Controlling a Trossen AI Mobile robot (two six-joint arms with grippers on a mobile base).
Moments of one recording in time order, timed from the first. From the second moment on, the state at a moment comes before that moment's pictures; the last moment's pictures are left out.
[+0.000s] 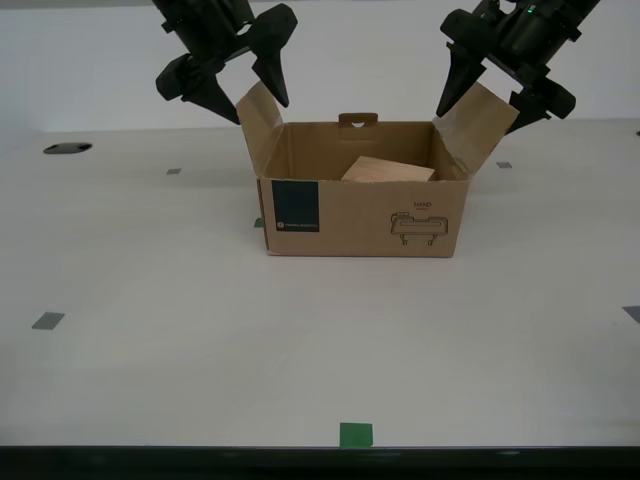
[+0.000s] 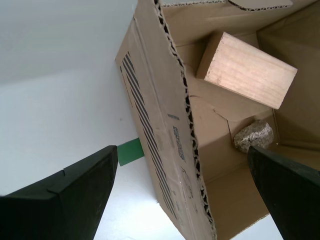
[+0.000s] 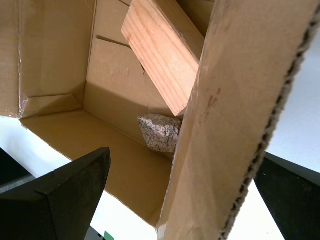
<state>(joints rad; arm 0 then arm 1) 0.18 1.97 1.47 -0.88 -0.57 0.03 -0.40 1.96 1.53 -0.70 0.32 -0.17</state>
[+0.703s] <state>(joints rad) 0.19 1.97 1.46 -0.88 -0.57 0.03 -0.42 1.96 1.42 -0.63 0.32 -0.17</state>
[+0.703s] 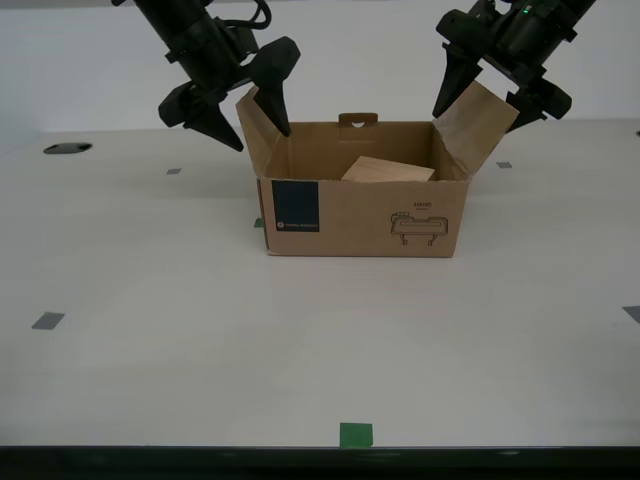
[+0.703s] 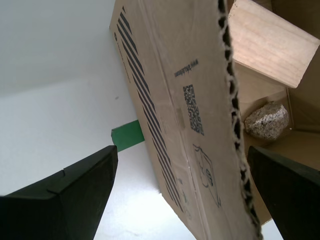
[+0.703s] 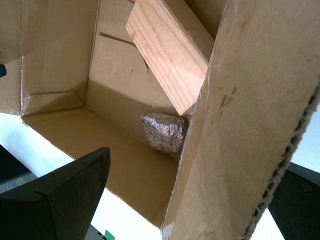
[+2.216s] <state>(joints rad) 0.20 1.97 1.46 -0.87 -0.57 0.04 -0.41 1.96 1.45 -0.60 0.32 -0.17</state>
